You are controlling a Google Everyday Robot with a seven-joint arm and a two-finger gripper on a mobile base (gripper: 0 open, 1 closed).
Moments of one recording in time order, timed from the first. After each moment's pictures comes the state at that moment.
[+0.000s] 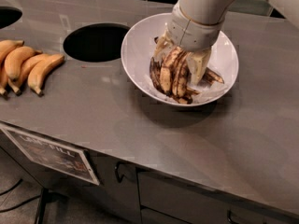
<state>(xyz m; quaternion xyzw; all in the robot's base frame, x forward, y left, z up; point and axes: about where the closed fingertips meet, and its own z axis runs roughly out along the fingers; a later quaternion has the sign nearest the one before) 0.529 -0.066 0.933 -0.94 0.30 -0.10 0.12</state>
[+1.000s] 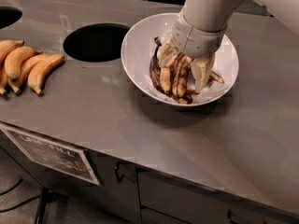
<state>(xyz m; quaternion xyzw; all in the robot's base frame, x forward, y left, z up) 0.526 -0.077 0.918 -0.94 0.32 -0.08 0.10</state>
